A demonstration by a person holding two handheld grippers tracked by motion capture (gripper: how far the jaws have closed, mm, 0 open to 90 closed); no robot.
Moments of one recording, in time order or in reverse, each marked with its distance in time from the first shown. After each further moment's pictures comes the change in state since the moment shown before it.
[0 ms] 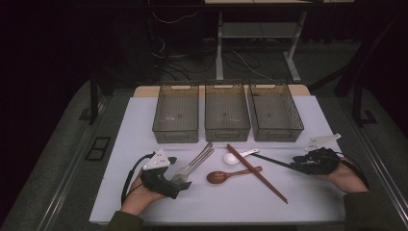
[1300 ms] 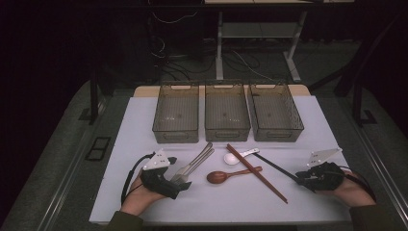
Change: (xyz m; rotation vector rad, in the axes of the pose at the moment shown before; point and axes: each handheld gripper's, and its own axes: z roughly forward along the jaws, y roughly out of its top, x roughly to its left) left arm 0.000 0.000 -0.001 0.001 -0.001 0.004; right arm 0.029 -0.020 -0.006 0.061 0.048 -0.016
